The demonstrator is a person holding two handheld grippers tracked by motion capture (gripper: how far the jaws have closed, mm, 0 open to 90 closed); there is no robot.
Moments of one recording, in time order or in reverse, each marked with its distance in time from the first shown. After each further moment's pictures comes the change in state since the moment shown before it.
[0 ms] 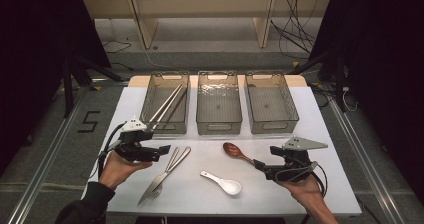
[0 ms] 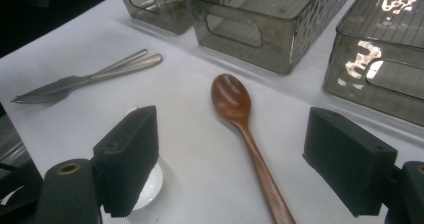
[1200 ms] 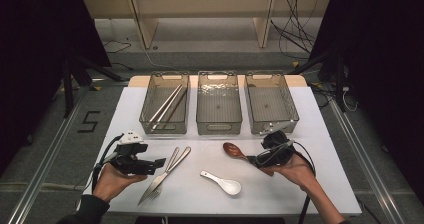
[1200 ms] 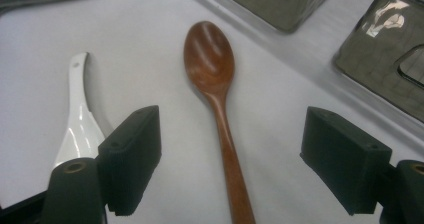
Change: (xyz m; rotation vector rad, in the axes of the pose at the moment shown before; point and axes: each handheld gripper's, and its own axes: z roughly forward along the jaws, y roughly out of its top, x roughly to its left) left arm -0.008 -0.025 -0.007 0.088 0.024 0.016; right arm -0.020 0.029 0.056 0.333 -0.008 -0.121
